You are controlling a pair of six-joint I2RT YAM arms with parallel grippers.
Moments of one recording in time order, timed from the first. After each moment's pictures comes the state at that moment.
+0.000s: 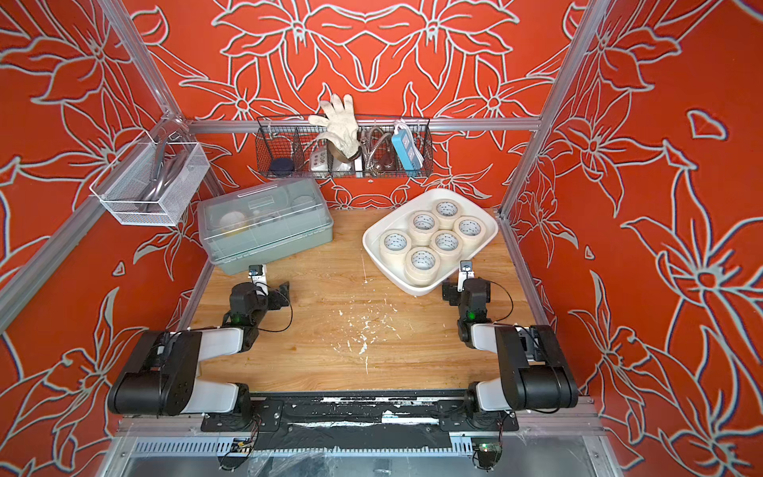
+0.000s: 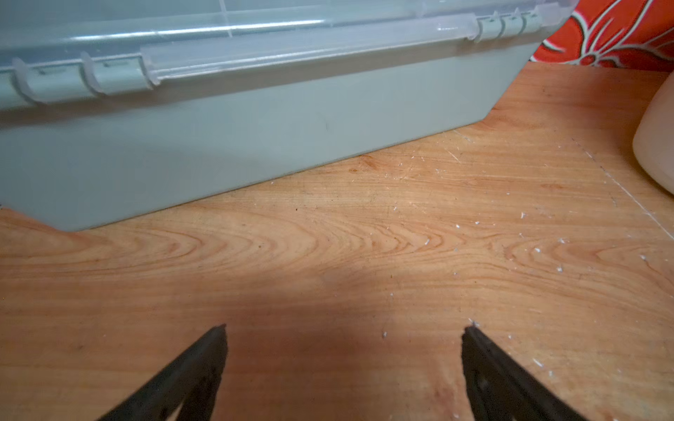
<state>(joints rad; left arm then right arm) 0.03 1.40 0.30 0.65 -0.01 -0.07 0.07 1.42 0.32 0.68 0.19 -0.11</state>
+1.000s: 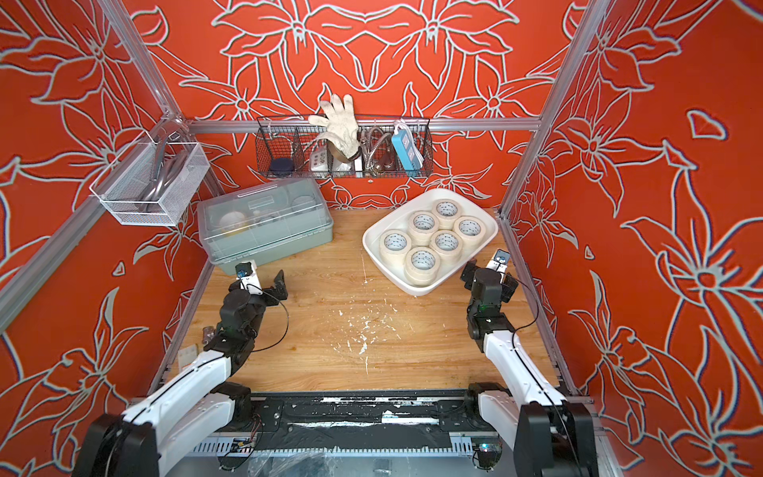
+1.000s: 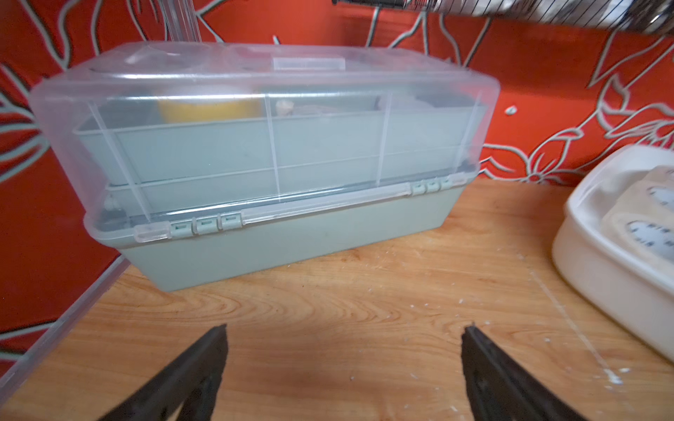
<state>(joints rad) -0.18 0.83 0.30 0.37 -0.31 -0.17 0.07 0.97 0.49 0.15 0.49 0.27</state>
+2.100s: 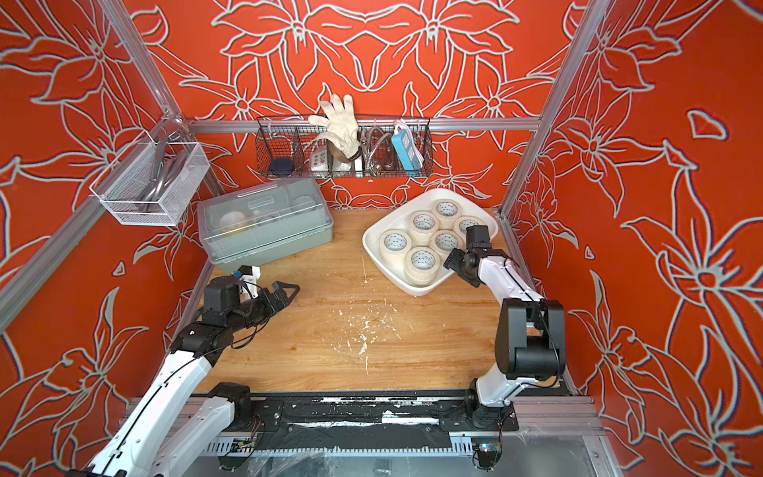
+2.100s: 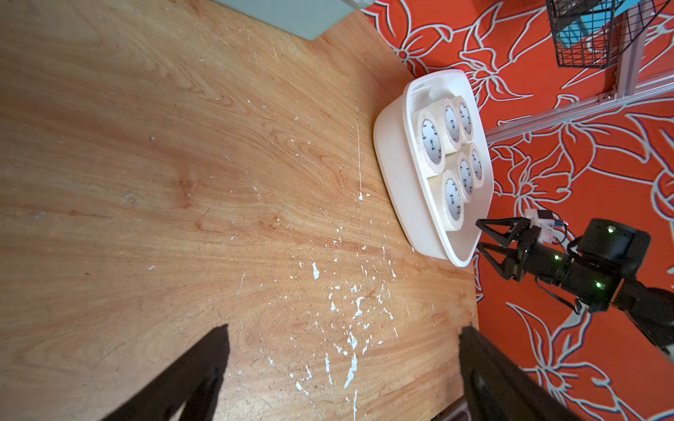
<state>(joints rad) -0.07 0.76 0.63 -0.48 0.42 -0.72 -0.01 1.63 1.13 -0.55 -0.05 0.57</state>
